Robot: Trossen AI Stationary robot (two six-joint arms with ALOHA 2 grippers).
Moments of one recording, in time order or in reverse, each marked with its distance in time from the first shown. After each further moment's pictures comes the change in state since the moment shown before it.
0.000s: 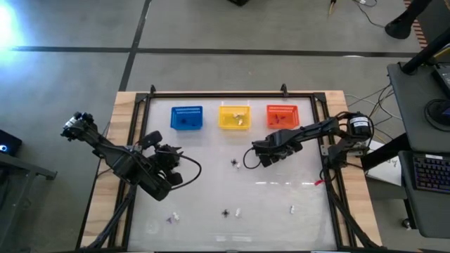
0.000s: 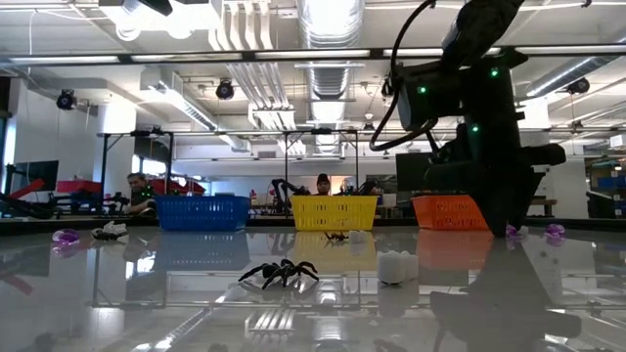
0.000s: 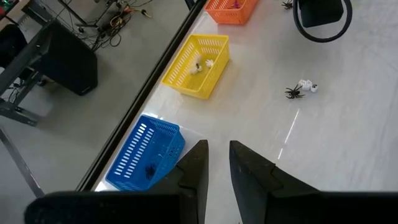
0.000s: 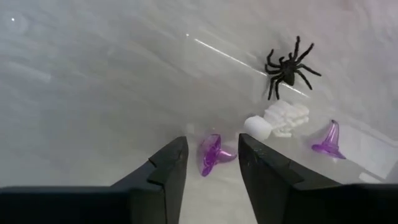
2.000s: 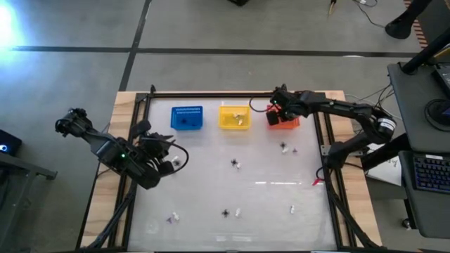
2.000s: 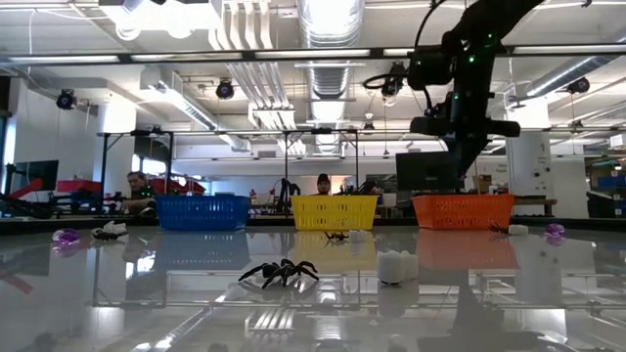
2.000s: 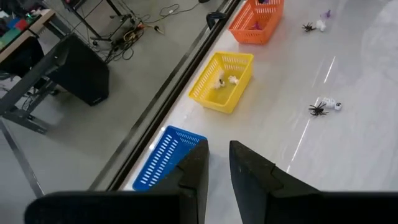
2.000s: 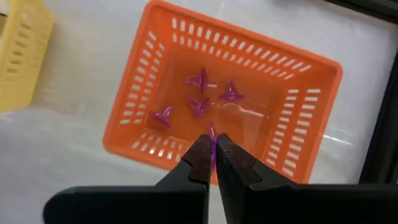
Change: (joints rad) left arm 0.018 -0.131 0.000 -0.059 -0.069 0.044; right arm -0.520 -0.310 0.092 0.038 0.072 -0.457
